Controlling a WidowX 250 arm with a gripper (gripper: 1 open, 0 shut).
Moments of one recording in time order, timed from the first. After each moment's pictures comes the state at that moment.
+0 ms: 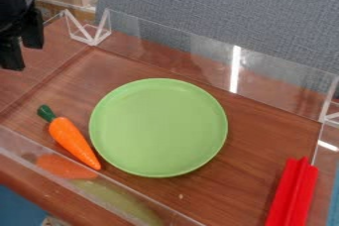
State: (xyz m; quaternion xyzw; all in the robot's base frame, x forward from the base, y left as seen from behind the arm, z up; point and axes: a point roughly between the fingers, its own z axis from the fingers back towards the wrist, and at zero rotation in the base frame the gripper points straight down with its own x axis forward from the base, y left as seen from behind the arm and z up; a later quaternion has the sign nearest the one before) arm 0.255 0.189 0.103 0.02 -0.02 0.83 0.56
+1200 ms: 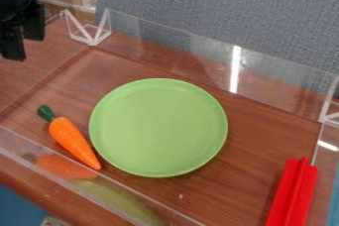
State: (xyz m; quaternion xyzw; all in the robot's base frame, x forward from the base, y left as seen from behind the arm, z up) arm 0.266 0.188 0.114 0.05 -0.02 0.82 0.57
